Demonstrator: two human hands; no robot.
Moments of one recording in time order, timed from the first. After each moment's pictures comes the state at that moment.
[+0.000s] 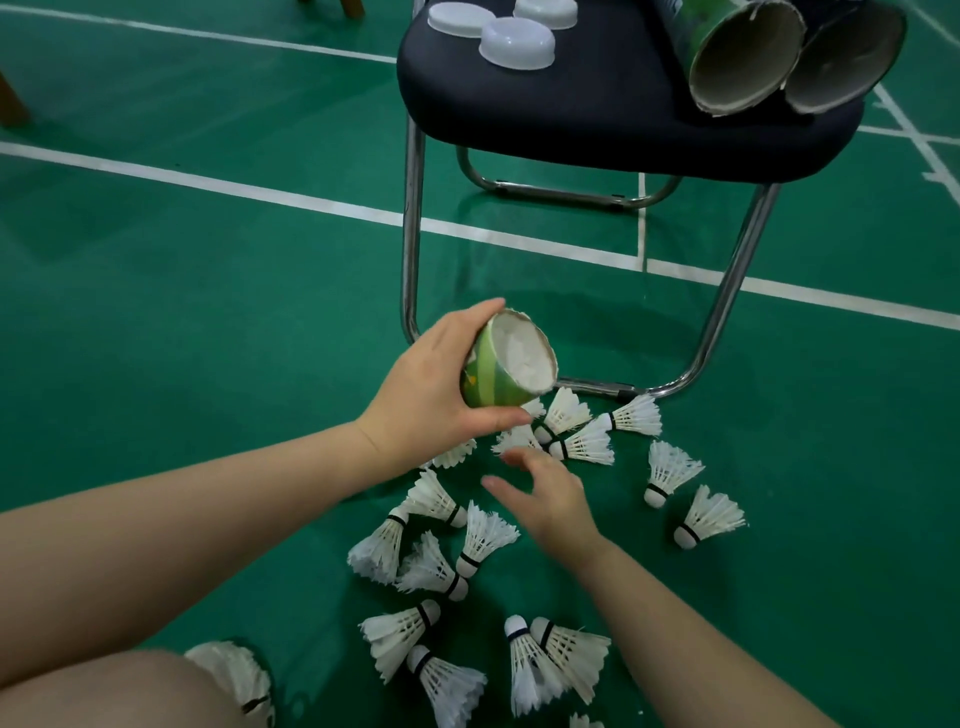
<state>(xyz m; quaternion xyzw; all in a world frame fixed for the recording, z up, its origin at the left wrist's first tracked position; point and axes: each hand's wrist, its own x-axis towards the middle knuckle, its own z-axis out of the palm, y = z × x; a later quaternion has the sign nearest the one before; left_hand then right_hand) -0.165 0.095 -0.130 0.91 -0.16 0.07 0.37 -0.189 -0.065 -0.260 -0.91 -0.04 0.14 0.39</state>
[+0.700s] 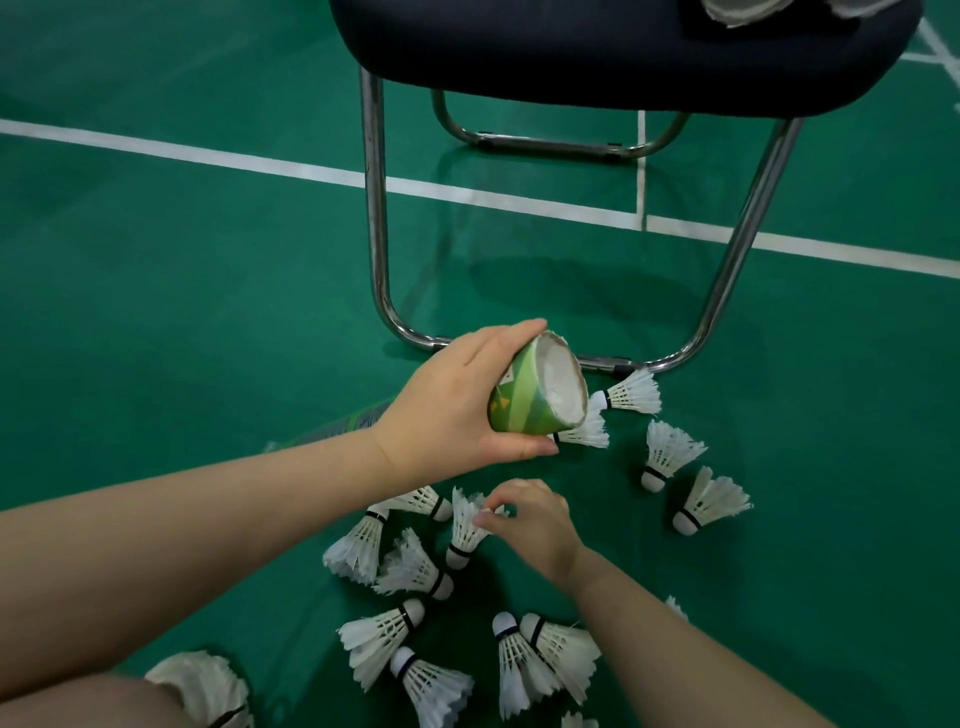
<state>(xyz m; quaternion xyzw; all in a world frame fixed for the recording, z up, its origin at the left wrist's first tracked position) -0.145 0.063 -0.164 0.92 -0.24 0.02 0.30 -0.187 -0.075 -0.328 -0.91 -0.05 0.24 0.35</state>
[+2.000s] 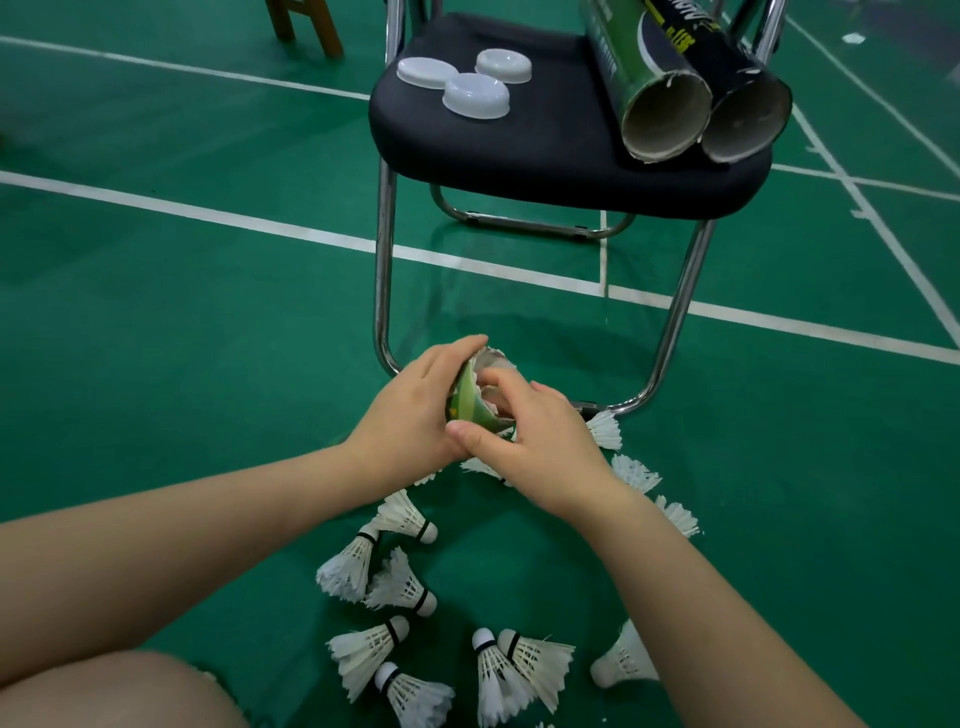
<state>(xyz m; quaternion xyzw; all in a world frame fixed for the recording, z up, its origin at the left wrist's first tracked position) -0.173 0.080 -0.133 0.92 -0.16 0.04 0.35 -0.186 -0.070 -0.110 -0.91 -0.19 0.07 0.36</state>
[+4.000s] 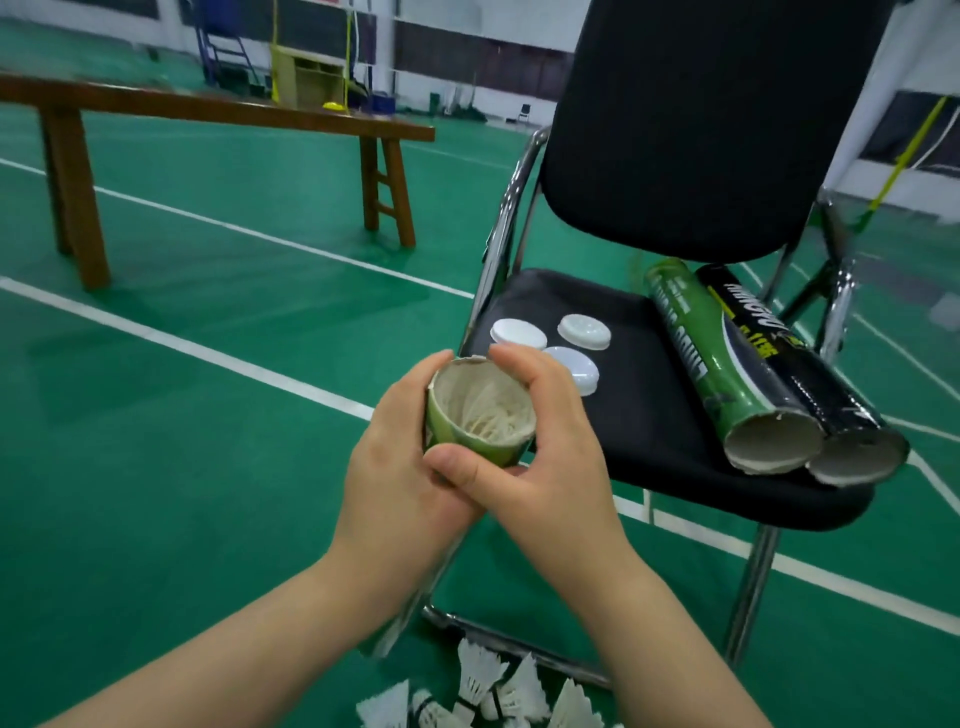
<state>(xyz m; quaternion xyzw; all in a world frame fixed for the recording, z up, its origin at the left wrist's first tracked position) -0.089 0.135 -0.019 0.79 -0.01 0.31 0.53 -0.060 0.026 0.001 -0.81 -0.29 -0.17 0.49</state>
